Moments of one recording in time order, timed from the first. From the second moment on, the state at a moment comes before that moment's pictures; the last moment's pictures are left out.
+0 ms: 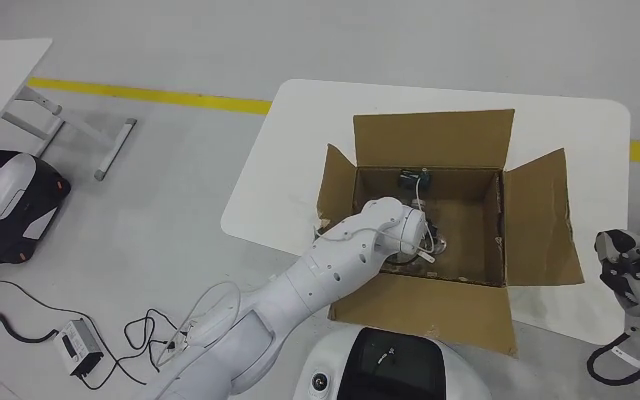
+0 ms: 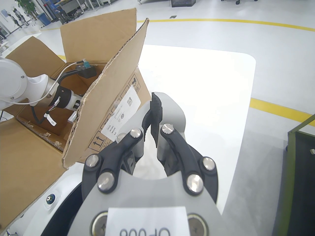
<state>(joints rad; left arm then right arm) 0.57 -1.49 -0.77 -1.18 0.86 0.51 -0.99 -1.47 -0.97 1.72 -2.03 -0.78 -0.30 0.40</state>
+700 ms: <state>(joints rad) 0.58 -1.51 -0.79 -1.16 0.92 0.52 -1.02 -1.47 -0.97 1.72 -2.03 -0.78 -0.30 0.40</state>
